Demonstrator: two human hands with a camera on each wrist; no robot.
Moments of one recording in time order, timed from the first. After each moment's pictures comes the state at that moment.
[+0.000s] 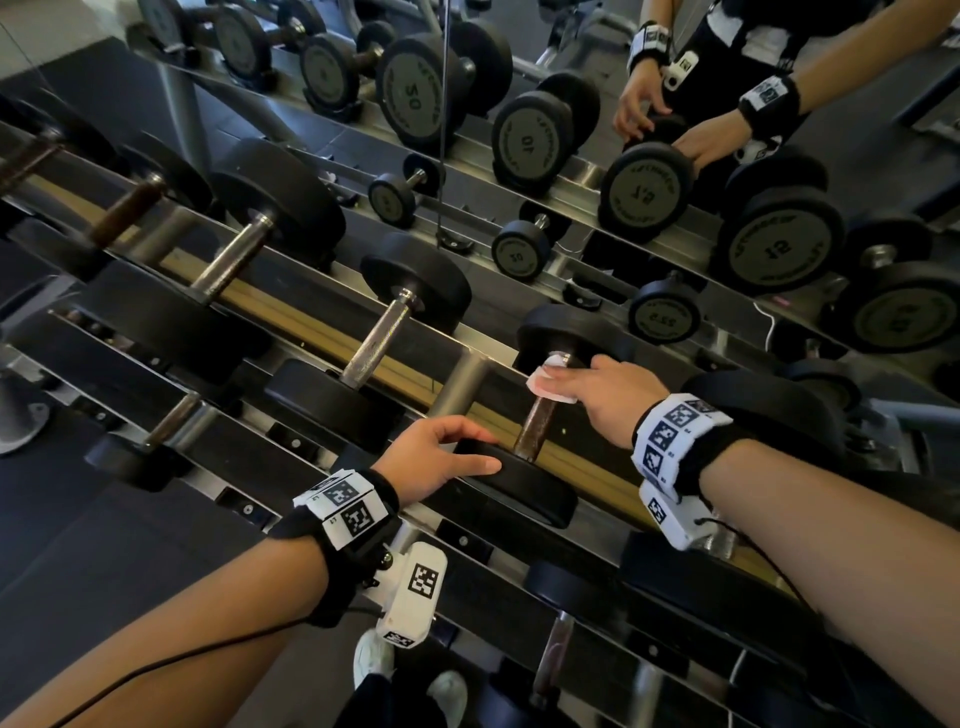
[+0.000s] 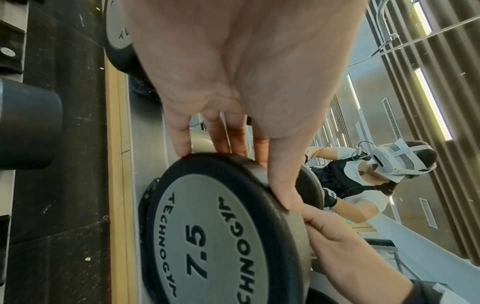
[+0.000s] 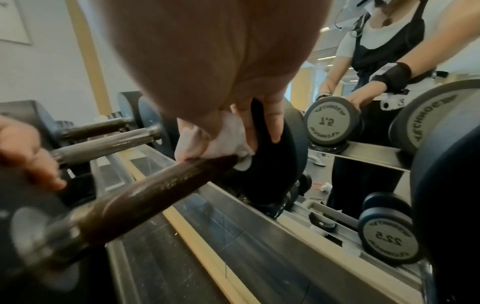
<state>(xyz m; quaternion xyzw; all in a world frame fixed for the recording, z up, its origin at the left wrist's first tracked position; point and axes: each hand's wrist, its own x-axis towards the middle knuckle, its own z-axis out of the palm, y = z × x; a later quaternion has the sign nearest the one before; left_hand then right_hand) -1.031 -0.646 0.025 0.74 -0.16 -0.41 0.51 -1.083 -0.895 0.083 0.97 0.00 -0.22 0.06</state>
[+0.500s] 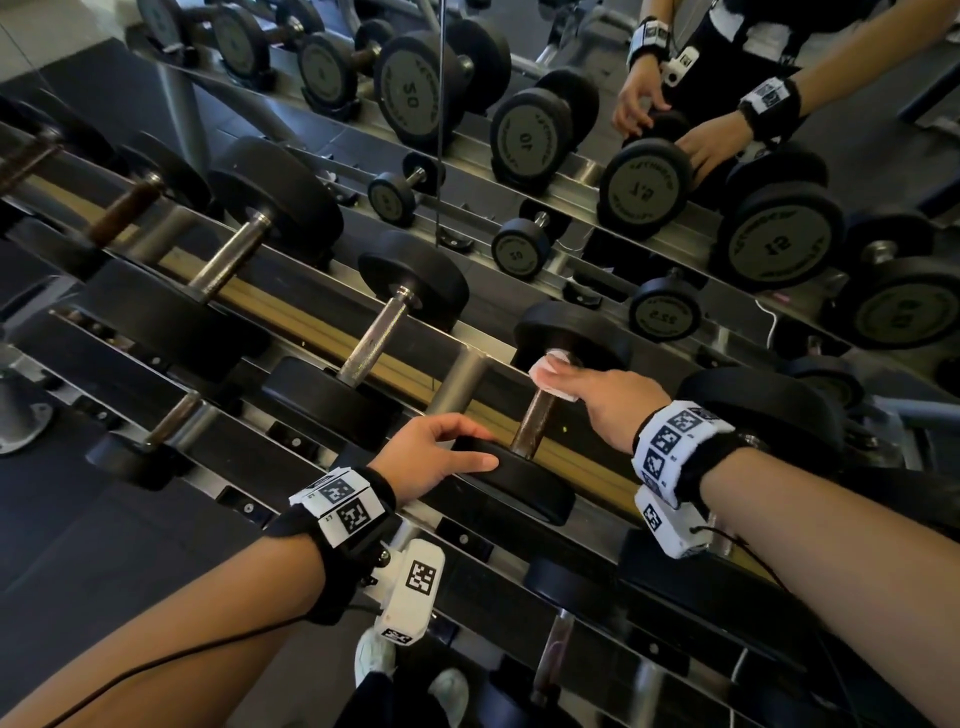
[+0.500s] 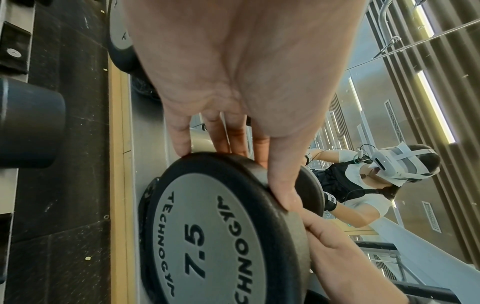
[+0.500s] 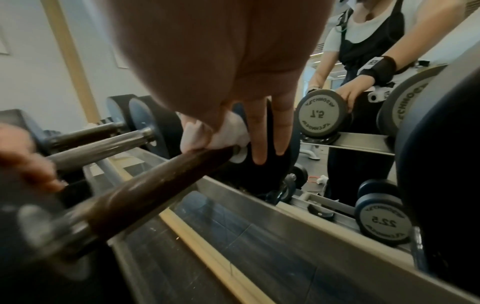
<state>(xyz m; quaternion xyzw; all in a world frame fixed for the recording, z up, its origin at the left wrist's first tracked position) -1.034 -0.646 0.028 0.74 -0.16 -0.40 0.52 -1.093 -0.898 0.080 0.97 -0.05 -0.22 -0.06</state>
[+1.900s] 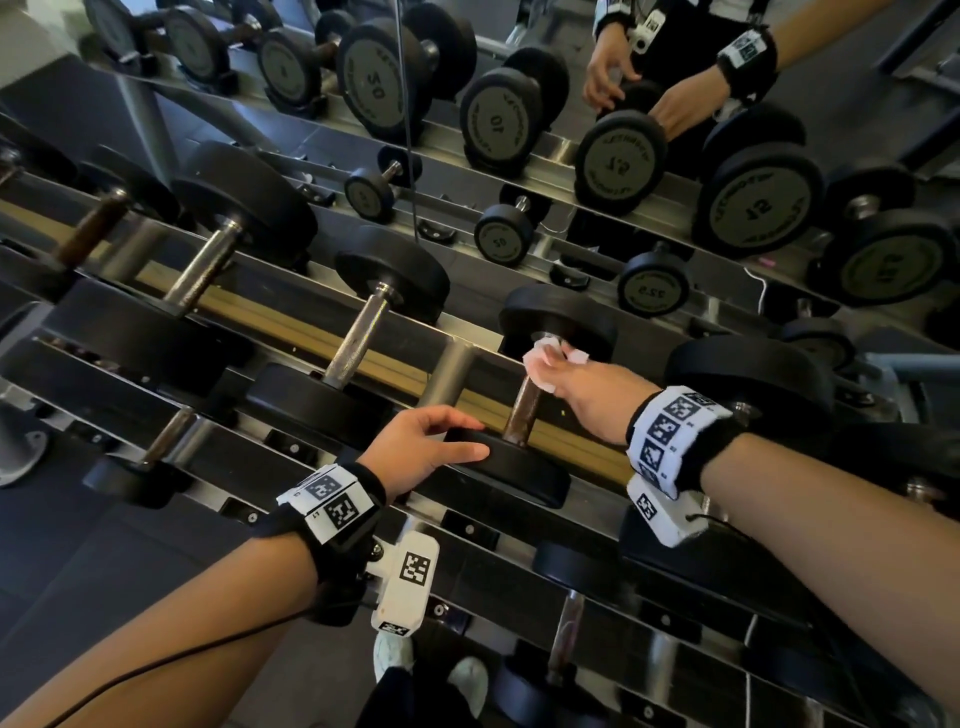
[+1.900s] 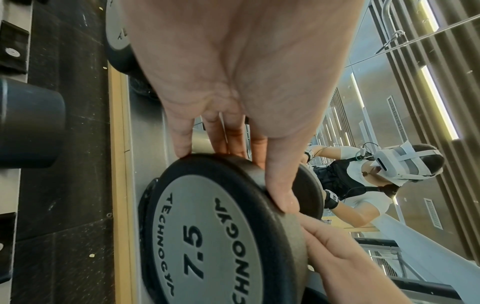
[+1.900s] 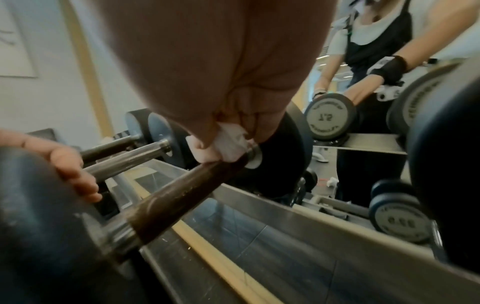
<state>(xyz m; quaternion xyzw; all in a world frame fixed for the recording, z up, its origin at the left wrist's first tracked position) -1.032 -0.645 0.032 0.72 -0.15 -0.43 0.52 -1.102 -0.892 0.069 0.97 -0.02 -0.23 -0.10</state>
